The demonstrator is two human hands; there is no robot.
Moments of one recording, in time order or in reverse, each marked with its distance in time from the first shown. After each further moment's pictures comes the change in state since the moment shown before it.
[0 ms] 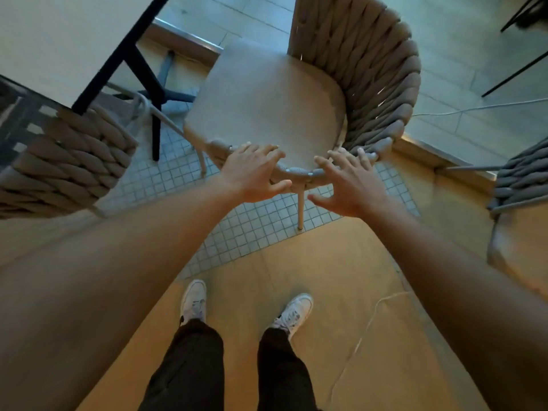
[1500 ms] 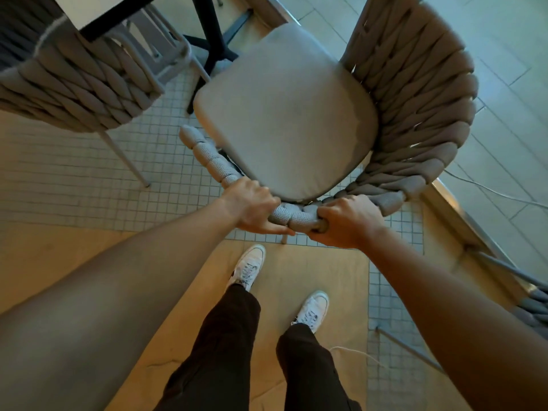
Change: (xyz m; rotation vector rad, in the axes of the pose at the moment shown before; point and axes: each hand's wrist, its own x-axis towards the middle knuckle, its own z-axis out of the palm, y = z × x) left_hand 0.044 0.058 0.061 0.156 -0.118 -0.096; right_hand 0.076 0.094 0.029 -0.173 -0.074 -0.682
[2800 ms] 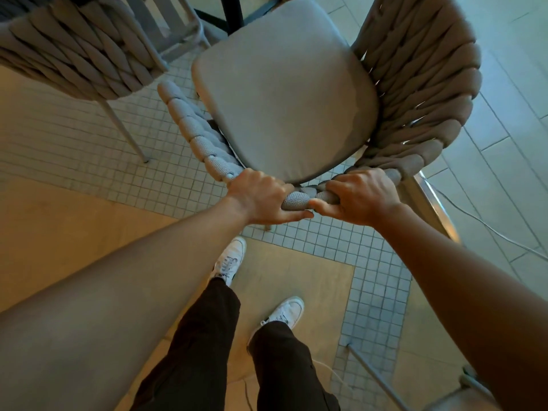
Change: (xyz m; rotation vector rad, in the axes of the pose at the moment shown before) left_hand 0.068 0.041 -0.013 -0.133 0.240 -0.331; right_hand 0.034 0.121 0.003 -0.011 0.249 -0.217
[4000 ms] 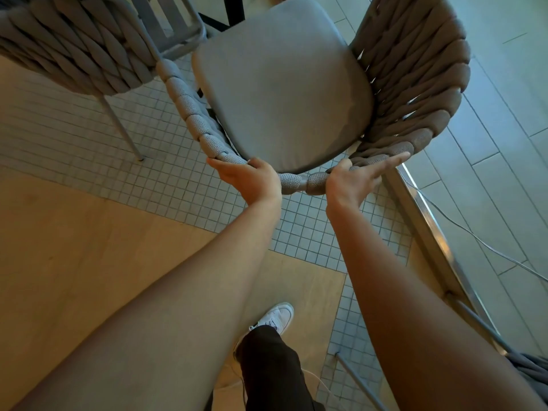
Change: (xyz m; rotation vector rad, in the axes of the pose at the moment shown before) left_hand 0.058 0.040 0.005 -1.329 0.988 -1.571; right_hand 0.050 -0.044 -0.007 1.157 0.670 1.462
